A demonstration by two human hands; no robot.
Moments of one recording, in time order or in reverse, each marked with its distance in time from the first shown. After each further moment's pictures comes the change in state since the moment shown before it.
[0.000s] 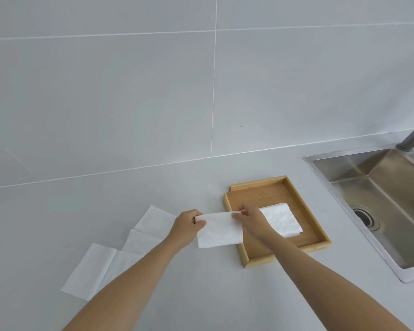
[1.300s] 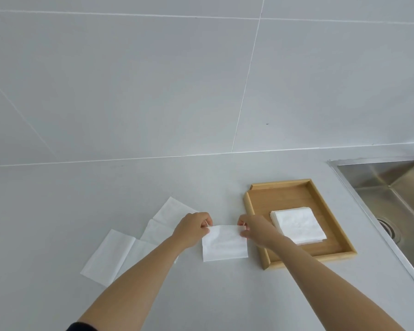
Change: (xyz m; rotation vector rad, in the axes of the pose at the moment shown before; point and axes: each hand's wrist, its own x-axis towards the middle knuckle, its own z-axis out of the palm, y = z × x) left_hand 0.001 -0.046 -0.025 0.276 -0.033 0.041; right_hand 0.004 -0.017 0.041 -0.749 -0.247 -0.028
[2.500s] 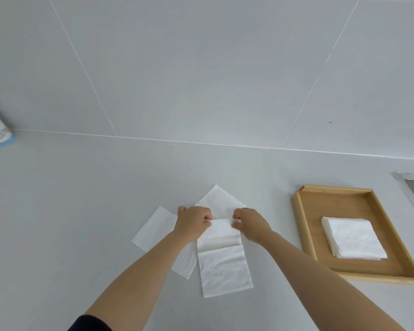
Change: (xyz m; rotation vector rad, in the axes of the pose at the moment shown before) left_hand -0.038 -0.080 -0.039 0.230 0.179 -0.109; right_hand 0.047 -0.093 0.066 -0.052 0.018 -0.157
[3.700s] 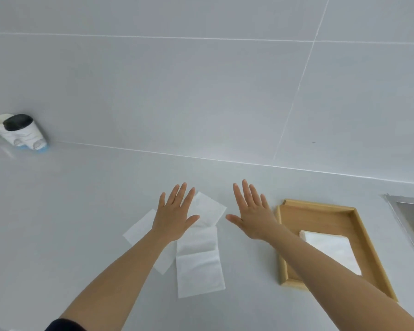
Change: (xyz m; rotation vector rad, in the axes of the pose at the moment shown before) left_hand -0.042 0.047 -0.031 0.443 0.148 -0.068; right_hand -0.047 0.029 -0.078 -0.405 0.057 -0.233
